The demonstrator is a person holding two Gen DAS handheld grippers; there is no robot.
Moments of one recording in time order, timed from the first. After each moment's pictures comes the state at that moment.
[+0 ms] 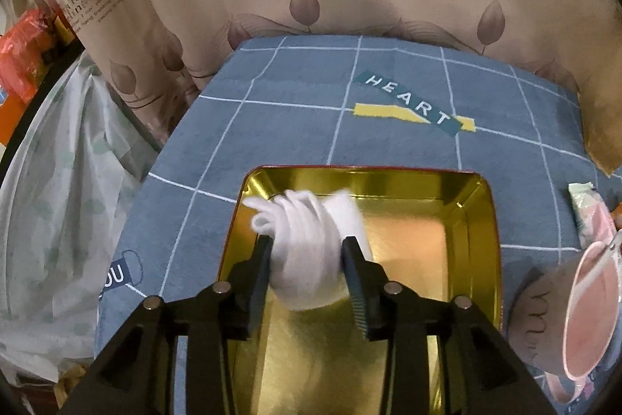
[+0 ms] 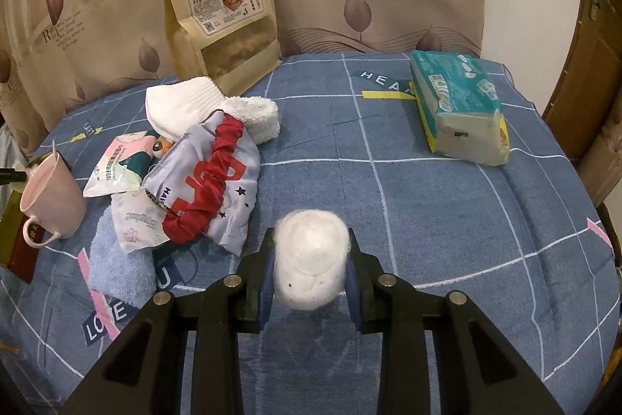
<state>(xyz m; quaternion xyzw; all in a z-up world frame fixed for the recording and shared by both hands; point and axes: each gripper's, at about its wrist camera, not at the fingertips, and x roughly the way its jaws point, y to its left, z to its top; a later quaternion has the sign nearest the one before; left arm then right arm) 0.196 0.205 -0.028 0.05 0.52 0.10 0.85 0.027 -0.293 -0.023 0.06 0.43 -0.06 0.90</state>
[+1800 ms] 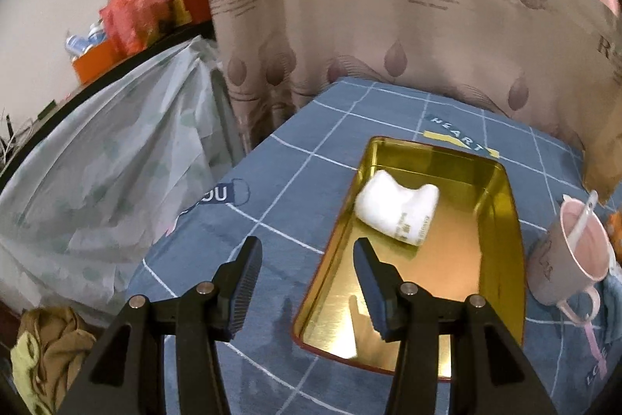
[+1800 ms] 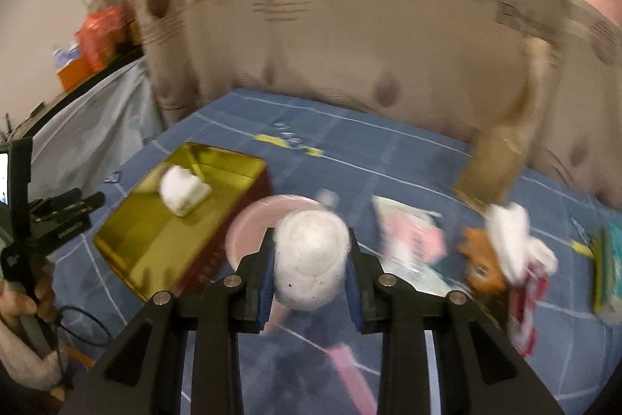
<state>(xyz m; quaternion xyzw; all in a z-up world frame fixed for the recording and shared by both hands) 0.036 0.252 0.008 -0.02 0.39 0.20 0.90 0.084 -0.026 0.049 -0.04 0.38 0.20 0.90</state>
